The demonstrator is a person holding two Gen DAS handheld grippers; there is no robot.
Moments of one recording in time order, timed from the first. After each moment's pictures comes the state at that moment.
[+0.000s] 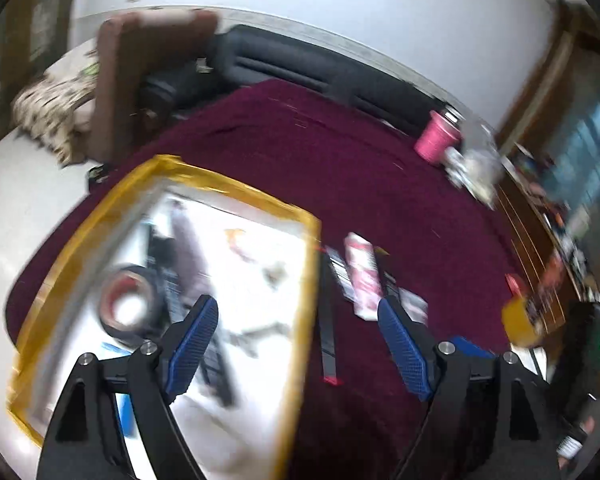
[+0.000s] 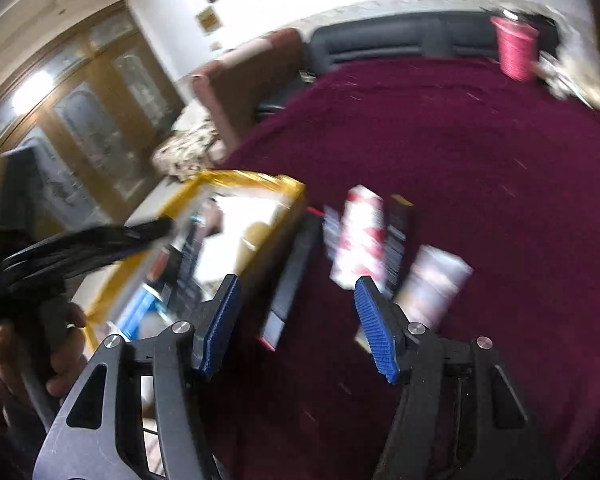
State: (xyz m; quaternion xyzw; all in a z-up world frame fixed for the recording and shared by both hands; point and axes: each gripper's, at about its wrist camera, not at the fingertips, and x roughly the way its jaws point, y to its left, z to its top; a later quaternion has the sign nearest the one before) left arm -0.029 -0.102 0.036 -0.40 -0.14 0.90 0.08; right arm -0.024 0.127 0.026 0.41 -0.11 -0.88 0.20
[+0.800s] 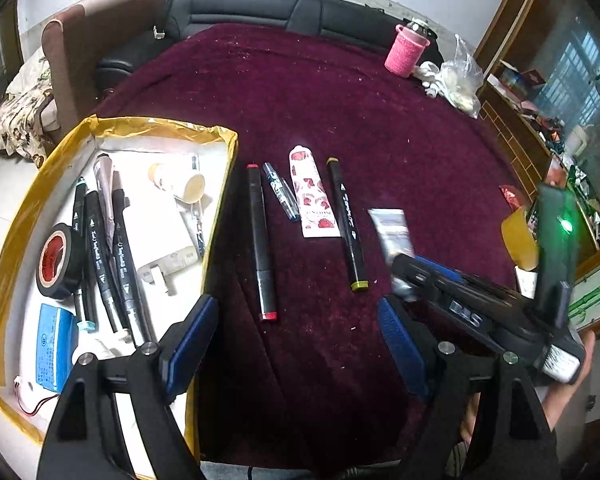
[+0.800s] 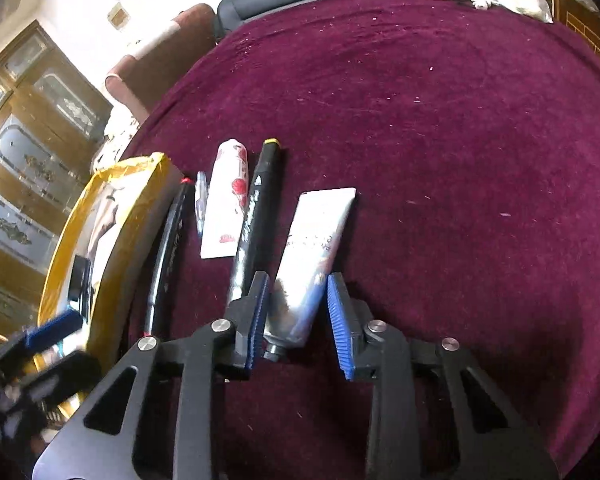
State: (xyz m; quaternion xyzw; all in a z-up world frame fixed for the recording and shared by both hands) left arm -0.022 -0.040 0.012 -0.50 -0.06 0.86 0.11; right arm -0.068 0.167 -0.021 0.49 -0.14 -0.86 0.11
